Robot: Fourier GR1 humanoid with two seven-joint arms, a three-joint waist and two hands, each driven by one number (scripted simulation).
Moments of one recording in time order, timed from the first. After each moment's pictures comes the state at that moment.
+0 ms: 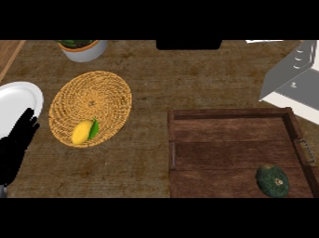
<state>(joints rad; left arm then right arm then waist) 0.05 0.44 0.01 -1.43 0.25 0.07 0.06 0.08 -0.69 -0.89 -2.35 0.00 0.37 0.62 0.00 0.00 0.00</state>
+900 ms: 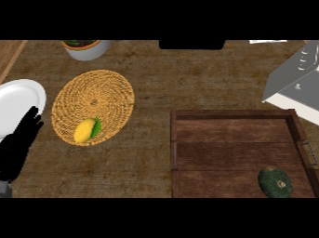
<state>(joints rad) 0.02 0.40 0.05 -1.39 0.19 0.02 0.06 -0.17 -0.93 -0.68 -1.86 0.30 0.29 0.50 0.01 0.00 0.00</state>
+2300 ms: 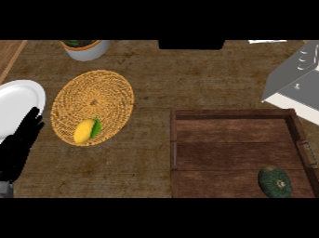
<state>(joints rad) 0.02 0.34 0.11 -1.41 0.13 -0.02 0.08 -0.52 -0.91 -0.51 -1.06 0.46 0.01 0.12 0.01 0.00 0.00</state>
